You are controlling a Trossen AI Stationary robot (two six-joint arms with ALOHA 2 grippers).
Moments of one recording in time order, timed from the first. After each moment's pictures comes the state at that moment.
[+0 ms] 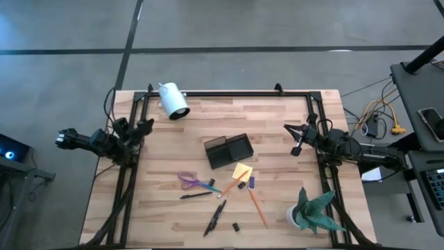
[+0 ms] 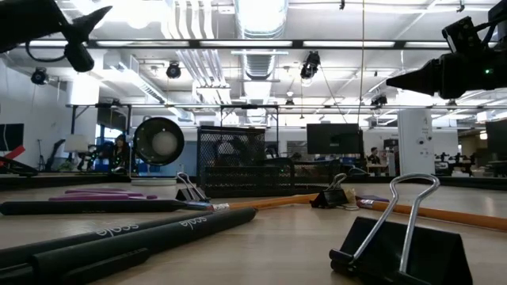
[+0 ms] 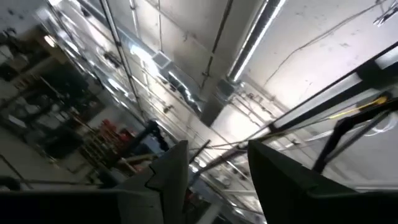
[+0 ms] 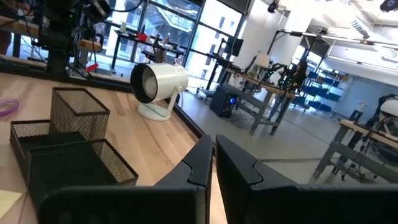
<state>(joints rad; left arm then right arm) -0.26 0.12 0.01 0.80 -0.55 -0.45 -0.13 0.02 0.01 0.06 0.34 -0.32</state>
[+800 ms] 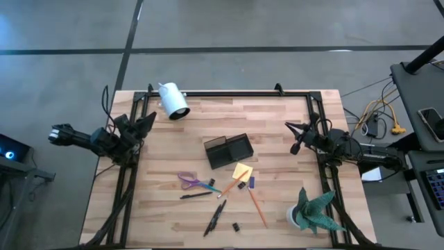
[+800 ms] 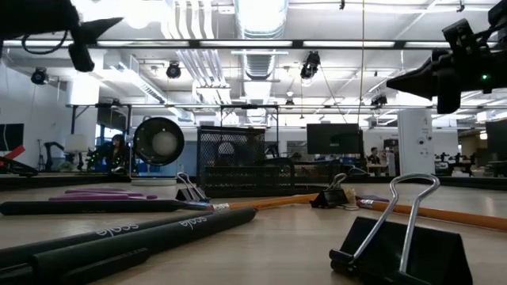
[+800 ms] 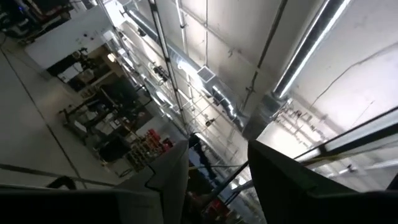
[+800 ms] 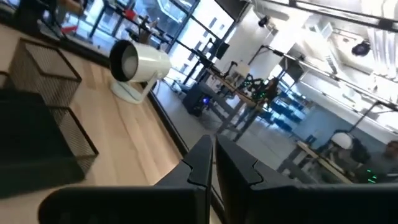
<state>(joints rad) -0.26 0.34 0.10 0.91 -0.76 -0.49 -0.14 0.02 0.01 0.07 0.39 -0.57</state>
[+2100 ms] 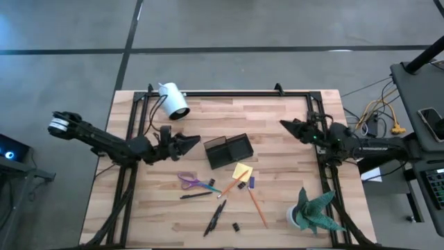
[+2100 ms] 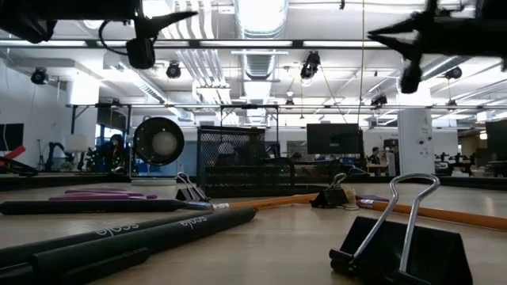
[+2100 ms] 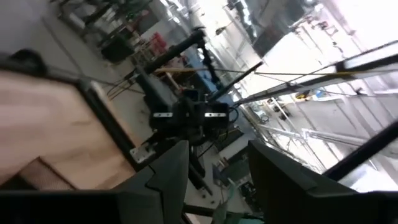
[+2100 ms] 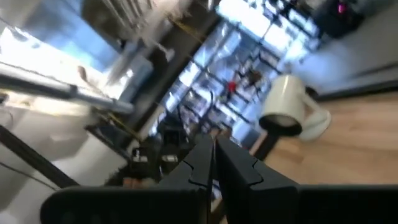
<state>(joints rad) -0.26 1.05 0.40 0.93 -0.54 -0.83 -0.14 0.52 0.16 0.58 0.18 0.96</state>
